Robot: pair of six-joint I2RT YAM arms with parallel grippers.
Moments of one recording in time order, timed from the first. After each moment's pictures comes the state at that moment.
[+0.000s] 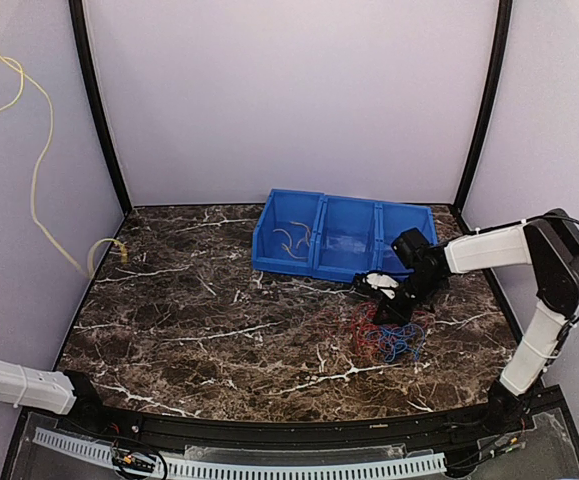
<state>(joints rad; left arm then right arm) -0.72 1.05 2.08 -0.28 -0.70 0.36 0.47 1.73 0.94 -0.50 -0.40 -0.58</state>
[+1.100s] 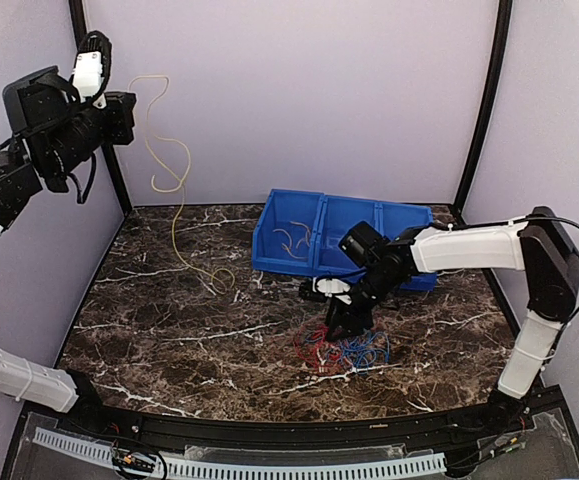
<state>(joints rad) -0.72 1.15 1.59 -0.40 -0.58 0.06 0.78 1.77 1.18 -0.62 -0.51 -0.61</state>
